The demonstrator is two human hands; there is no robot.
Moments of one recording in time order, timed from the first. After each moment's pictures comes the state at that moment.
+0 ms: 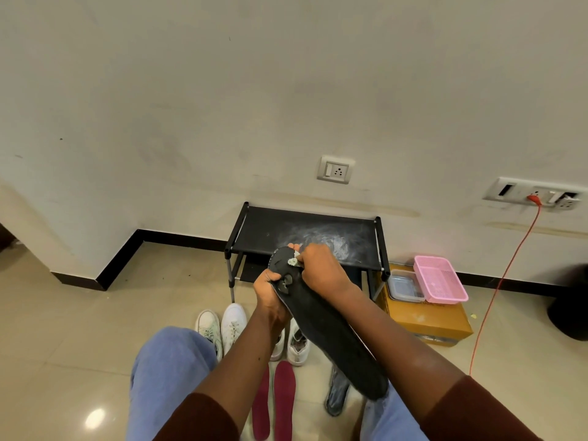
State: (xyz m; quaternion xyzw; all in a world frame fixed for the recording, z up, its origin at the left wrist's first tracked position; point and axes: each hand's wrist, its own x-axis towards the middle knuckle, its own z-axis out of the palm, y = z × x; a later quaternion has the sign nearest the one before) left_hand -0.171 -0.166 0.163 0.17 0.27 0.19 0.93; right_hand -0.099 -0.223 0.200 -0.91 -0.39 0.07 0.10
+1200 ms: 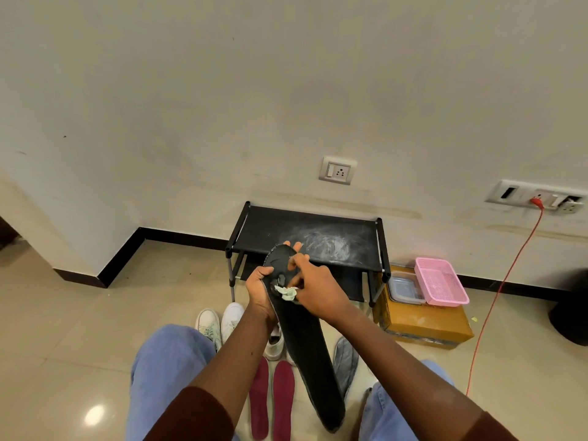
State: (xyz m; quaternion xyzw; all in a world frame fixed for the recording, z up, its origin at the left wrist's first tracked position) left_hand -0.170 -0.145 0.144 0.16 0.19 0.15 0.96; right_hand -0.129 -0.242 0.185 -0.87 -0.36 0.17 0.30
